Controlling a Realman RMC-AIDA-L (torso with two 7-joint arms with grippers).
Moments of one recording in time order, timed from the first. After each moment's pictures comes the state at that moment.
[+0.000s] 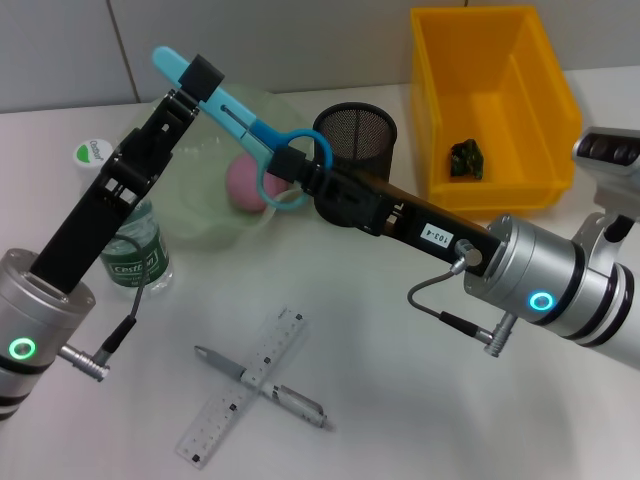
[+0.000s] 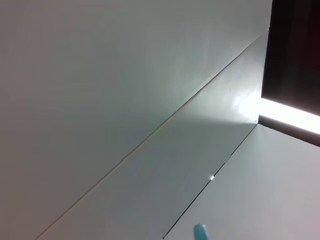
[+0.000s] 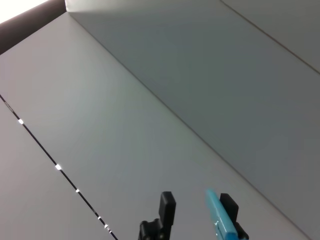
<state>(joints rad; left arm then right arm) -0.63 -2.08 0.54 -0.18 1.38 1.86 -1.19 0.53 2.09 -1.93 -0.29 -0.31 -1.54 1.36</state>
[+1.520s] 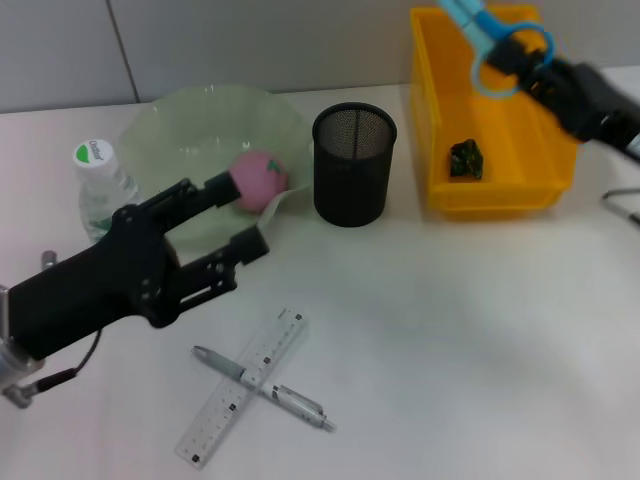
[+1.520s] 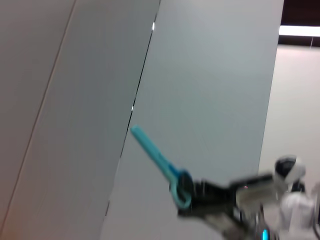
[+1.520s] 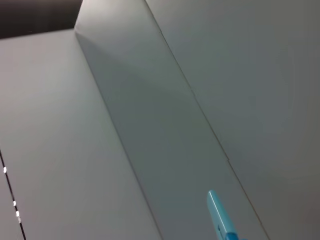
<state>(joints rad) -0.46 -2.06 0.97 0.33 1.37 1.80 -1.04 0.48 1.85 -1.68 -0.28 -0.40 -1.64 1.20</state>
